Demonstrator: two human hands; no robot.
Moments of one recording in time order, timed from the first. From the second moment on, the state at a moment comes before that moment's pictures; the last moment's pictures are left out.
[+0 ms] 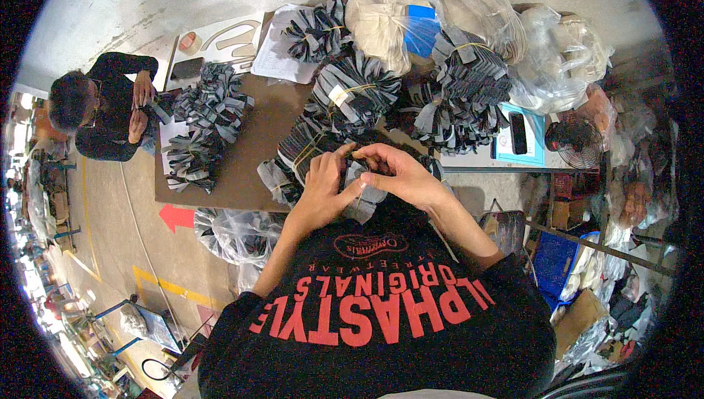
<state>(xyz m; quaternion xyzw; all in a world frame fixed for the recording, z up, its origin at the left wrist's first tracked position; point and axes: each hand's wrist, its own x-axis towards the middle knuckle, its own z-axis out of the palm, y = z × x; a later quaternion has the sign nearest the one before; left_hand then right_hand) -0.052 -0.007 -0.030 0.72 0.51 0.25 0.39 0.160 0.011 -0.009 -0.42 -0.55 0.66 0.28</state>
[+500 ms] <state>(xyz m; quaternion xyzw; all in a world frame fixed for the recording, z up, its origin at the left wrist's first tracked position) -0.093 0.019 -0.014 0.74 0.38 0.22 0.51 0.155 0.011 -0.012 -0.42 -0.60 0.64 0.25</state>
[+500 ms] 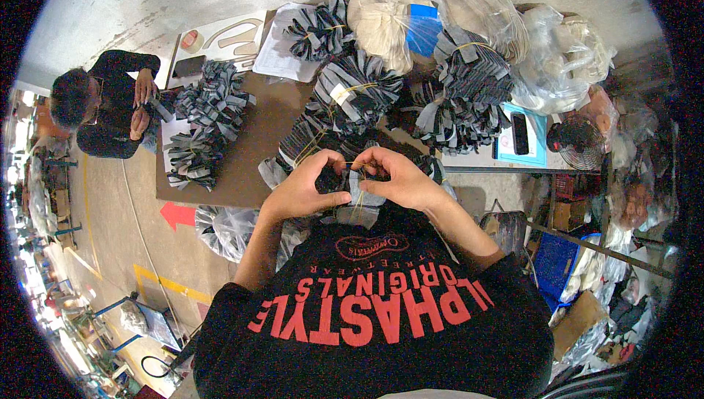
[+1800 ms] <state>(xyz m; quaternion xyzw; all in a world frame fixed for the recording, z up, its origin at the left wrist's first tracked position) -0.053 0.000 -0.033 0.69 0.51 0.38 0.34 0.167 0.000 0.042 -0.45 -0.86 0.20 0.15</state>
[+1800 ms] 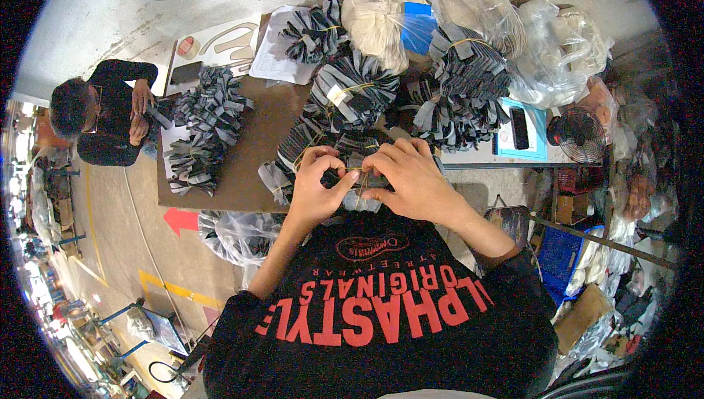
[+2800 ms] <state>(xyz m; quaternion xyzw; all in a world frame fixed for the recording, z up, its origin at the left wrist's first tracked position) -0.063 0.000 -0.024 0.73 0.47 0.34 0.36 0.155 -0.020 0.029 -0.54 -0.81 0.11 0.19</state>
